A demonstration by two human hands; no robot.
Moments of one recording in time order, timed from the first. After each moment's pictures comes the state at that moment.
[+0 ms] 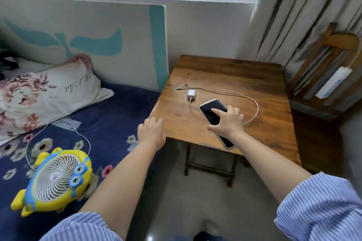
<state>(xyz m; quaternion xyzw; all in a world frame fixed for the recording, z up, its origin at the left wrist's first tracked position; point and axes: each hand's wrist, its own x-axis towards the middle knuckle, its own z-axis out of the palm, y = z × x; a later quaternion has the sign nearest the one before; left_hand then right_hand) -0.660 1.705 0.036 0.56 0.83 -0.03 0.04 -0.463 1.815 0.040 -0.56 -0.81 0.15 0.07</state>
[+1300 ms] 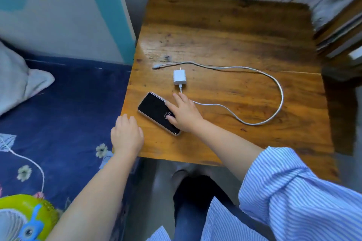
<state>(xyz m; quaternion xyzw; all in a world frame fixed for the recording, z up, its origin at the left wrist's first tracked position) -0.767 1.877 -0.119 0.50 0.86 -0.07 0.12 -0.623 1.980 -0.136 -0.42 -0.88 0.23 -0.07</state>
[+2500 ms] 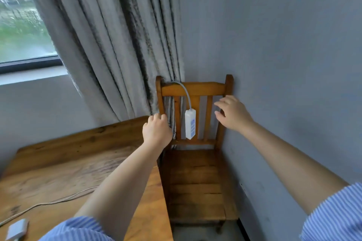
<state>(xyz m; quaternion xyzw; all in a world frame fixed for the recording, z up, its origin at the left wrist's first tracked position) -0.201 2.142 0.103 0.75 0.66 0.09 0.03 0.016 2.122 0.133 -0.68 -0.72 0.02 0.13</state>
